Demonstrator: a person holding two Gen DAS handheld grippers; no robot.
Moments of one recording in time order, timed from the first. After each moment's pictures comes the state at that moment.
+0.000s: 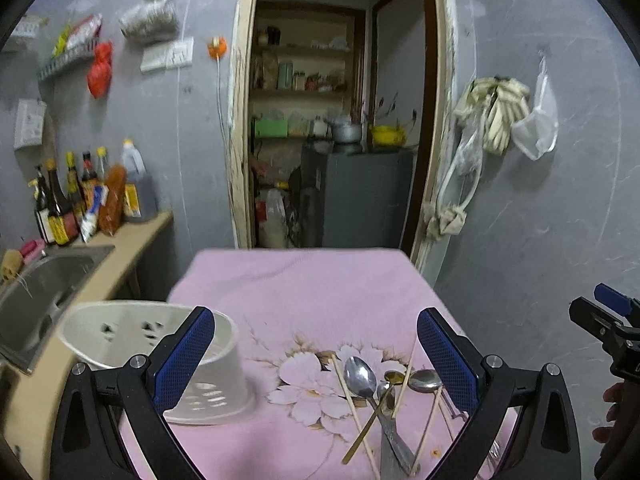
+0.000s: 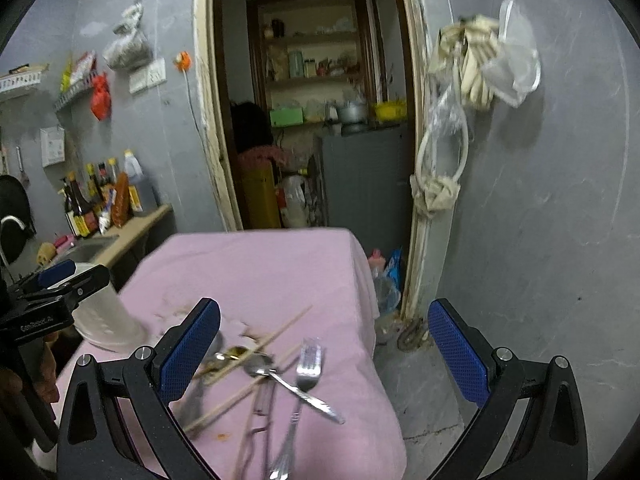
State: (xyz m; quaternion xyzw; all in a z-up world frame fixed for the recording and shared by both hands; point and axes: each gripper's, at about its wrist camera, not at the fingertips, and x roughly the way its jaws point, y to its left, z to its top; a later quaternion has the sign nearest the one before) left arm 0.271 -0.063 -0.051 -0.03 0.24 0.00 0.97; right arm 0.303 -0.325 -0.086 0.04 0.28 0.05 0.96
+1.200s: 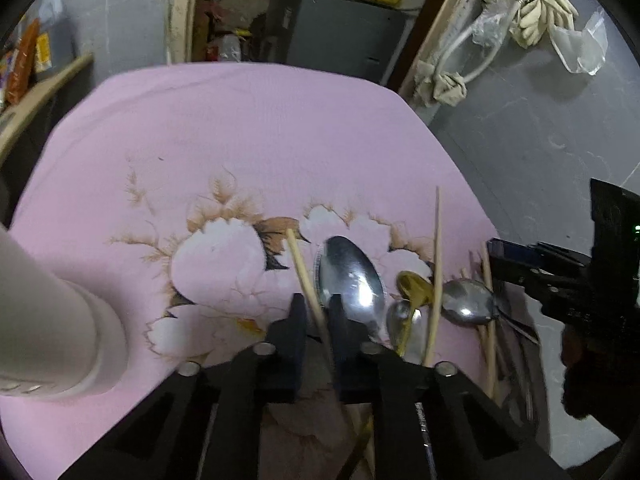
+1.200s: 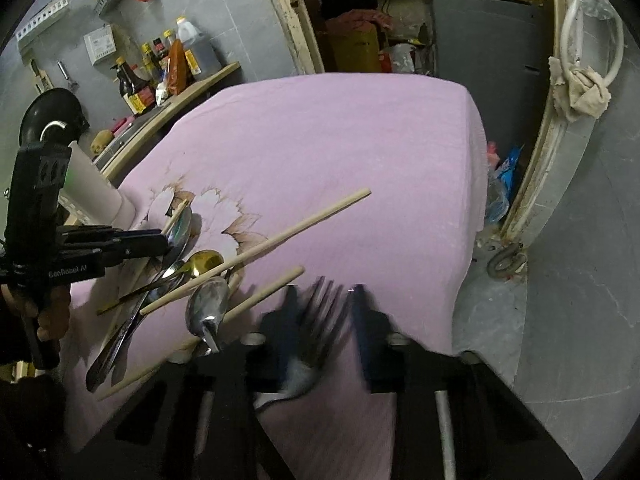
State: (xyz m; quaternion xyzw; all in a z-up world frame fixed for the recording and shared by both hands) left arm 0.380 -0.078 -0.189 -0.10 0.50 -0.10 0.86; right arm 0.428 -0.299 -0.229 0.00 0.47 0.27 0.84
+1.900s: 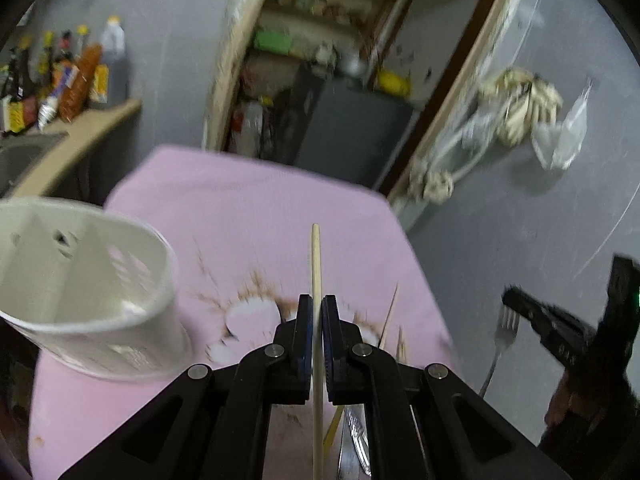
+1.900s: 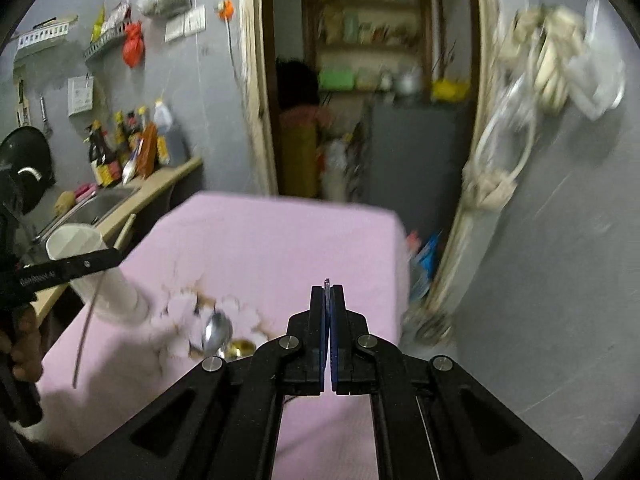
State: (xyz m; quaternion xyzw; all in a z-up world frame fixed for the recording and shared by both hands) left arm 0.325 -0.032 -0.081 -0.17 0.36 -0.06 0.92; right arm 0.344 -0.281 -0.076 -0.04 0.29 0.11 0.95
